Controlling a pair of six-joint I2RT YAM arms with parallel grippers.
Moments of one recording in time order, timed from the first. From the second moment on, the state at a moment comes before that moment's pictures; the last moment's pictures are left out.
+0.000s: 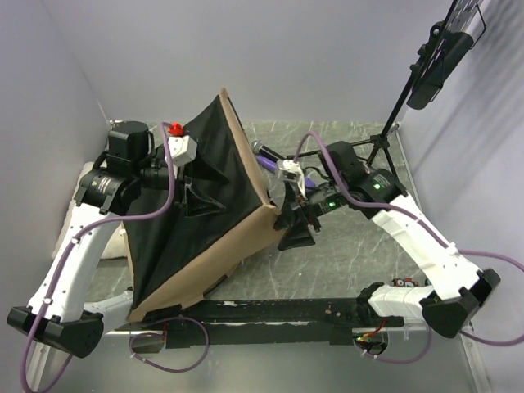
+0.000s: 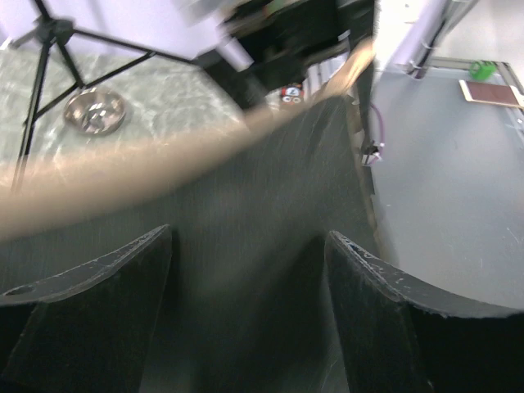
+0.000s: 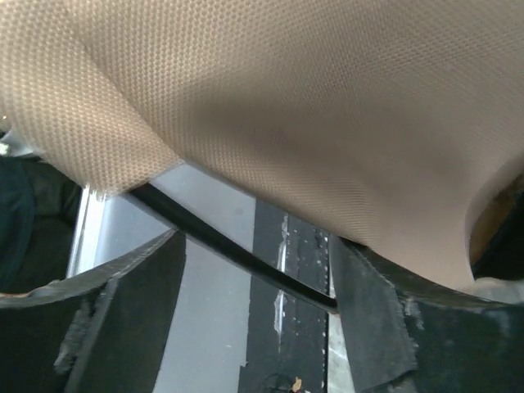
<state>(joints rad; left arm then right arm) -0.34 1.12 1.43 -0.74 1.21 0.35 0.63 1.22 1.38 -0.98 -1.06 -0.25</state>
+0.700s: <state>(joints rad) -0.11 1.10 1.64 -0.62 1.13 0.22 0.44 1.19 1.37 -0.53 -1.01 0.22</state>
